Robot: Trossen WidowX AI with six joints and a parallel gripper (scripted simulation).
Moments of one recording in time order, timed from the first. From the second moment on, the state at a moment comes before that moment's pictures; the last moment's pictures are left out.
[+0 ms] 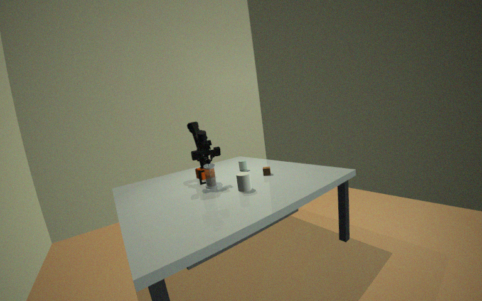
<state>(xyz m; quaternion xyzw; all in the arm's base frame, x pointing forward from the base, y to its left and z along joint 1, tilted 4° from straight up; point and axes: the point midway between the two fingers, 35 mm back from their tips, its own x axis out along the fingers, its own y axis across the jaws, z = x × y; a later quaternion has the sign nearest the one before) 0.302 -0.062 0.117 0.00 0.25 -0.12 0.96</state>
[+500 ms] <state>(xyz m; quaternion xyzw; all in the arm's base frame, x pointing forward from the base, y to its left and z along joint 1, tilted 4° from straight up) 0.301 -0.061 0.116 0.00 0.25 -0.12 0.96</state>
